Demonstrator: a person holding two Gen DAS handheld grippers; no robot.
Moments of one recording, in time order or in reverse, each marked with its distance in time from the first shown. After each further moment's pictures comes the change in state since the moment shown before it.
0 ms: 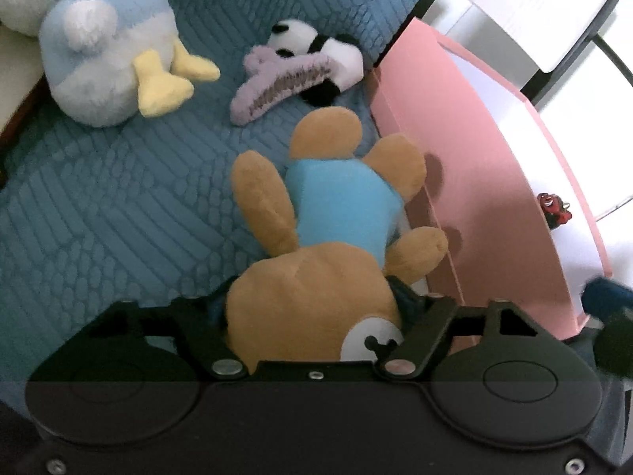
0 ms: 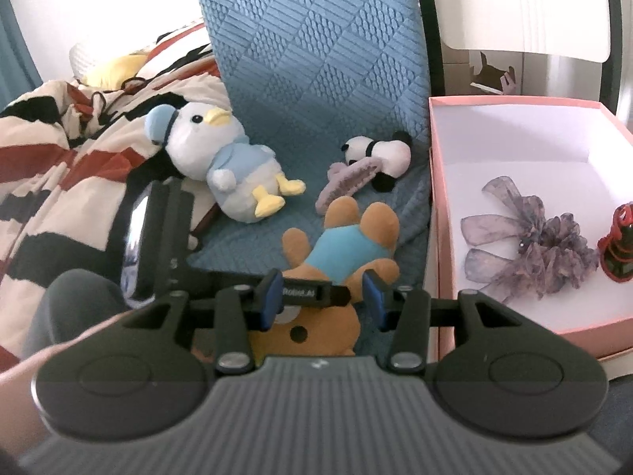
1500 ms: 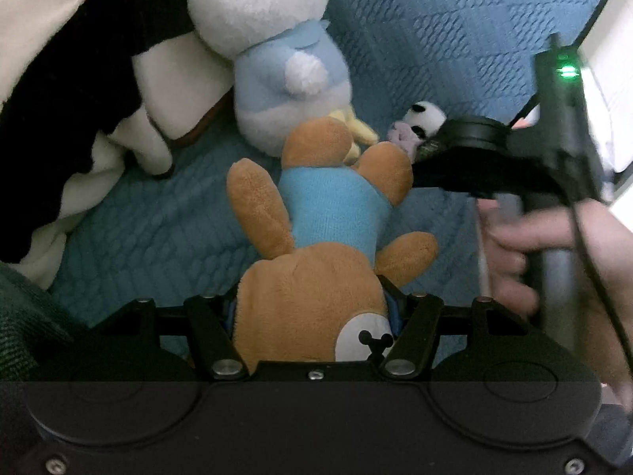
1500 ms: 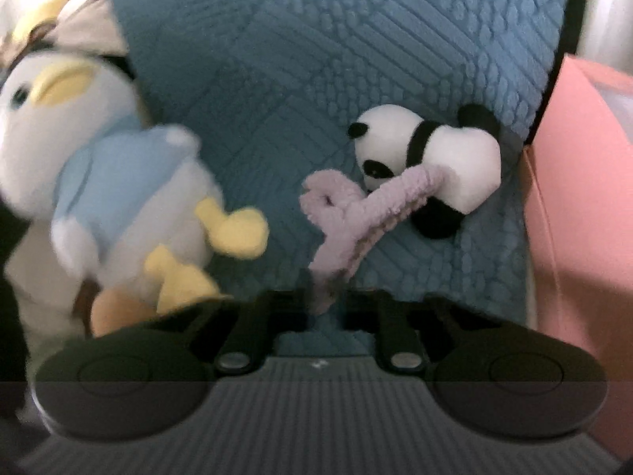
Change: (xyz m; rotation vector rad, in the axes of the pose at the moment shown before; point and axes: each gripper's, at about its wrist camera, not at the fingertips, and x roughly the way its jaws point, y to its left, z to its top) left arm -0.059 0.057 -0.012 -0.238 -0.155 0.225; right arm 0.251 0.012 0.082 -0.042 0.236 -0.128
